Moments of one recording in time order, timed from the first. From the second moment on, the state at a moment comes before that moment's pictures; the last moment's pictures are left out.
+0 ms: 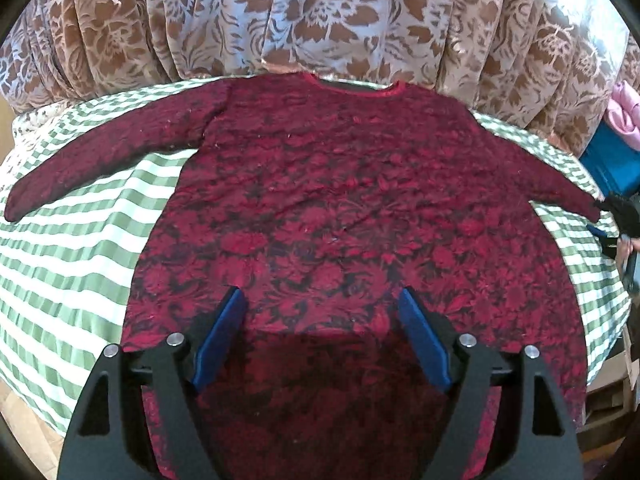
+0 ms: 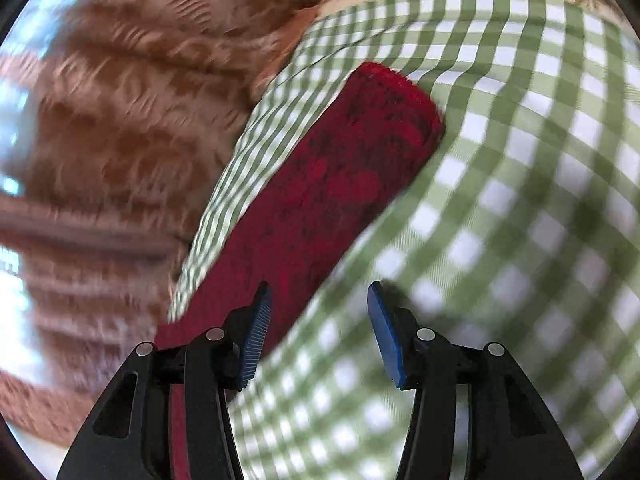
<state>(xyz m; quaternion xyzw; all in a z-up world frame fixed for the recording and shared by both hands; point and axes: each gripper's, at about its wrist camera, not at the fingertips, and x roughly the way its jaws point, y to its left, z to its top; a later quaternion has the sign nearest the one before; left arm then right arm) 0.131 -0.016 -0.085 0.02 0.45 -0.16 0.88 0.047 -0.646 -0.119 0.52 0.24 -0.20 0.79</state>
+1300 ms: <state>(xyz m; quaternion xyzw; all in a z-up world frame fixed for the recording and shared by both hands) 0.188 0.038 -0.069 -0.09 0.43 -0.14 0.89 0.302 -0.218 -0.044 0.12 0.39 0.10 0.91</state>
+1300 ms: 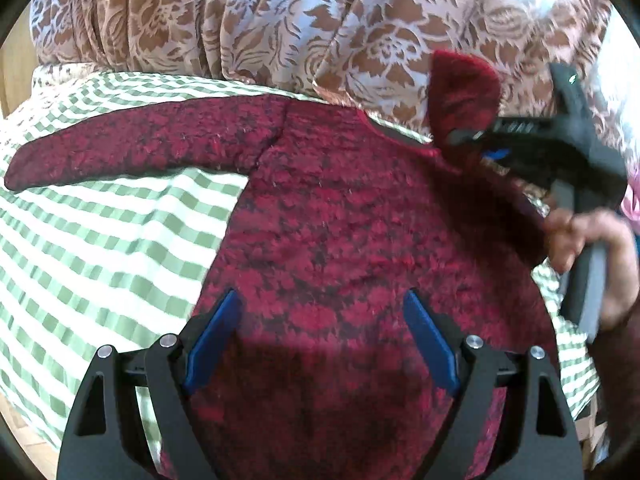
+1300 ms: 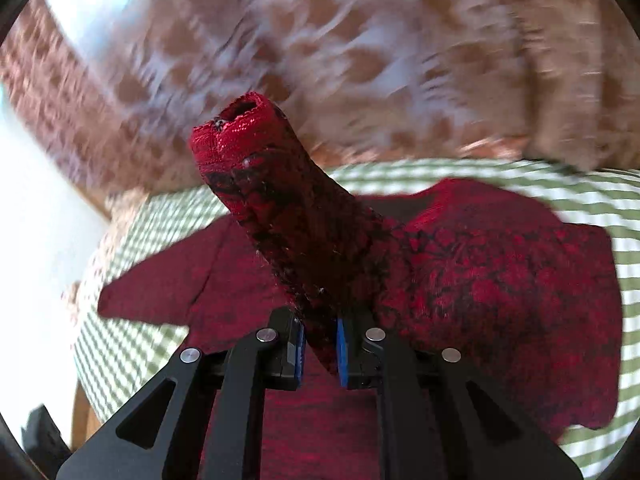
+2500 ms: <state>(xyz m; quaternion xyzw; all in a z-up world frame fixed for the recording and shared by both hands) 0.332 0.018 -0.079 -0.12 0.45 -0.15 0.88 0.242 -0.338 -0.096 0.18 0.38 -0.03 0.91</state>
